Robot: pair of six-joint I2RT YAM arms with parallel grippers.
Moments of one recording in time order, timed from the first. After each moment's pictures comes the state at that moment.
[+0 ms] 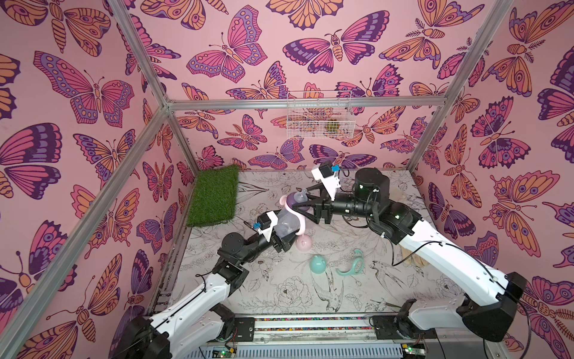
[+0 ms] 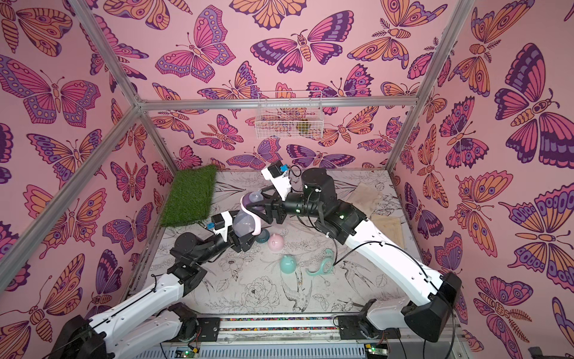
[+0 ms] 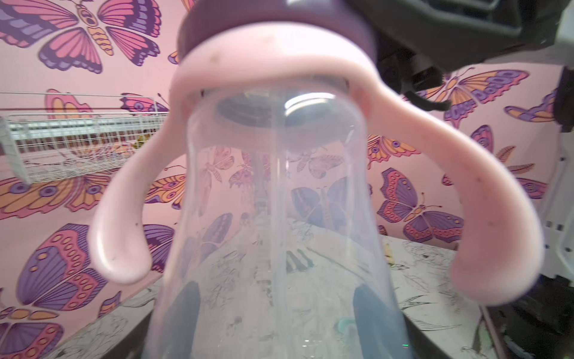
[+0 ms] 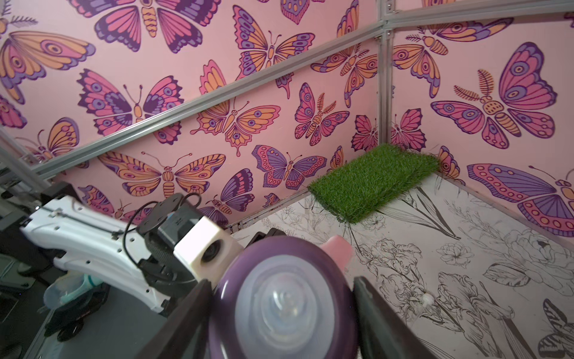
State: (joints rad) left arm -0.54 0.95 0.43 0.76 0.44 0.01; right arm 0.80 1.36 1.44 -0.26 -0.48 0.22
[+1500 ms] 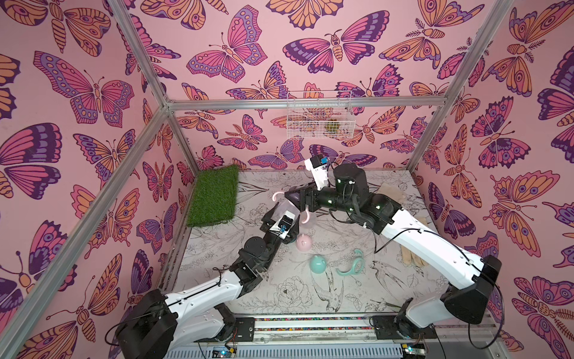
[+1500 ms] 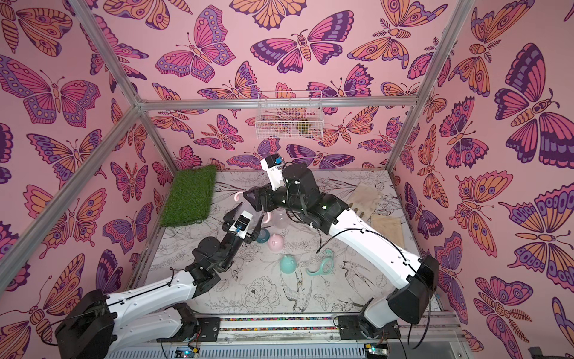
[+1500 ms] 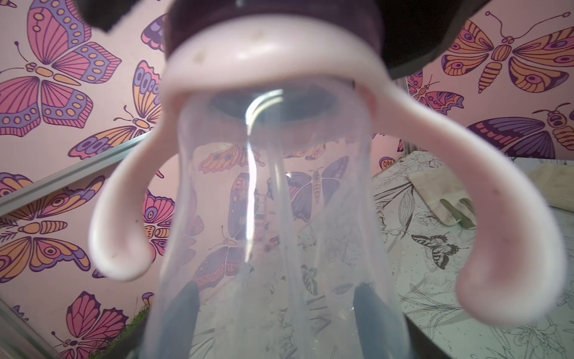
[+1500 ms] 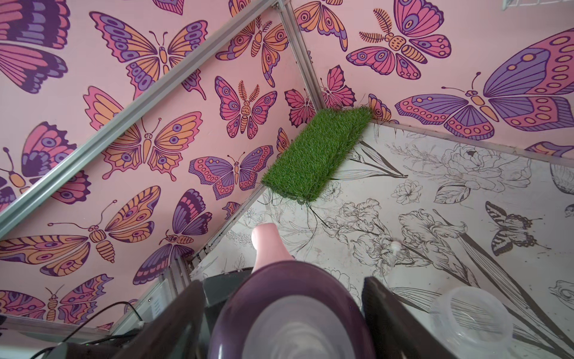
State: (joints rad) left arm -0.80 1.10 0.45 0.80 -0.32 0.44; right arm 0.82 1.50 1.55 -0.38 -0.22 0.41
